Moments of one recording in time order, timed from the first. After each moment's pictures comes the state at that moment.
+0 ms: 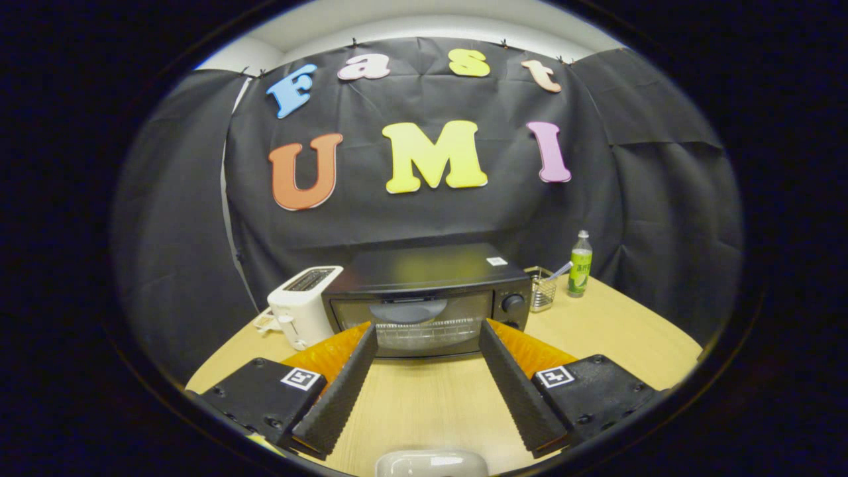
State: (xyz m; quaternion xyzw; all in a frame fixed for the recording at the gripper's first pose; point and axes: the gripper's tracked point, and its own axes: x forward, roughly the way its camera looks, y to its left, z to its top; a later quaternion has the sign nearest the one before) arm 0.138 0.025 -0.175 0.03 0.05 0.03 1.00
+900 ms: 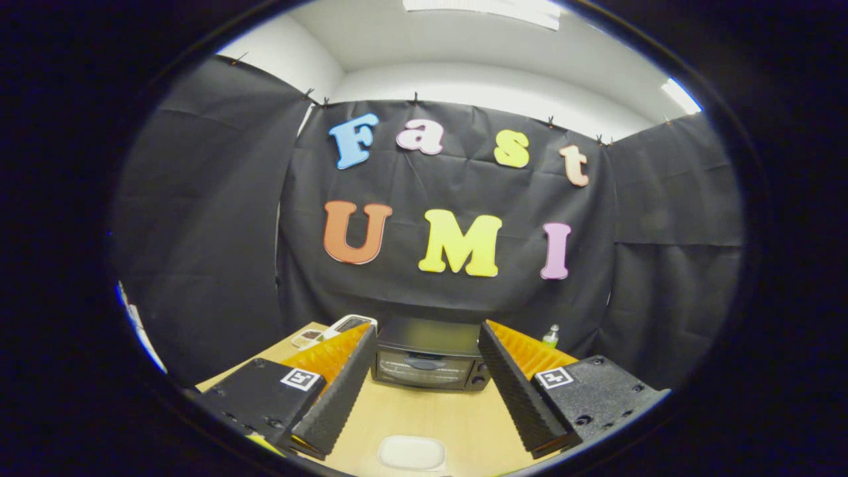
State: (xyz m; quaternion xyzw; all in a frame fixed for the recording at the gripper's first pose) arm -0.069 0.063 -0.016 -0.07 -0.05 0.06 0.99
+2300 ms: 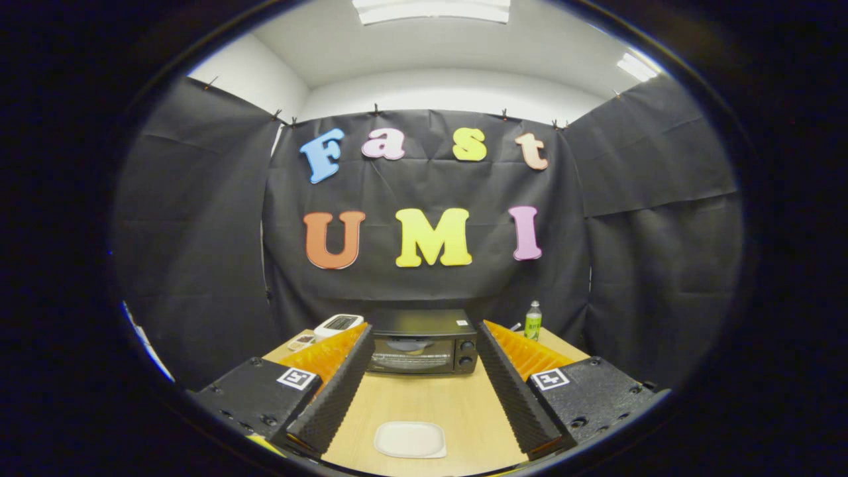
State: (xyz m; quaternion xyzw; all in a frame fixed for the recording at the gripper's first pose) arm -0.095 -0.012 -0.063 -0.01 -0.07 0.02 1.00
